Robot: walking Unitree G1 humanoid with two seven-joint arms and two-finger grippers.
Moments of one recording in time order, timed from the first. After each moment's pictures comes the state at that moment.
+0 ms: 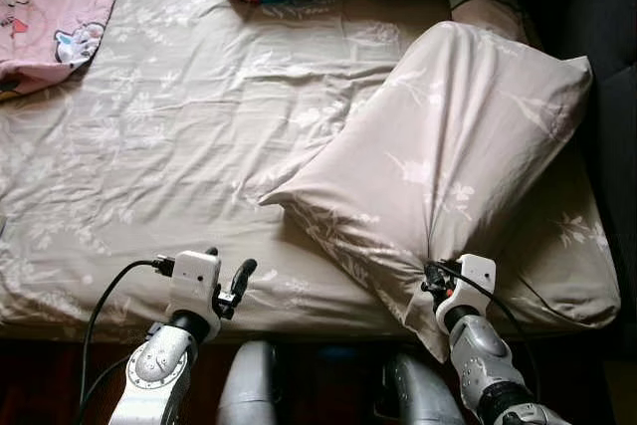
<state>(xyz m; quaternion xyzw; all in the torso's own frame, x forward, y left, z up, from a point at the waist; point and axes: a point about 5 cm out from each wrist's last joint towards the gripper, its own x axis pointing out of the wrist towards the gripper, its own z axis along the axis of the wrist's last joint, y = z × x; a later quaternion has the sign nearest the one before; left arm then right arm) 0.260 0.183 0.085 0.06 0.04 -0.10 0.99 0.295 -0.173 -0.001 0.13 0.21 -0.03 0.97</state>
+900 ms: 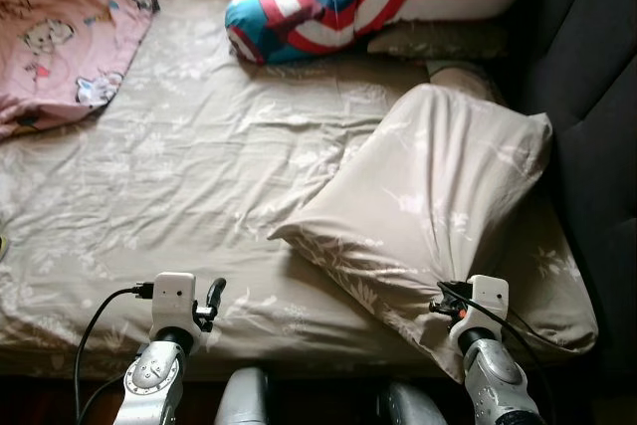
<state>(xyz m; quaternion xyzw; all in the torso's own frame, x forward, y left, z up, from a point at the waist) 0.262 0.217 0.023 0.03 0.11 0.01 0.99 0.273 -0.195 -0.010 0.10 0.19 -0.05 0.97</state>
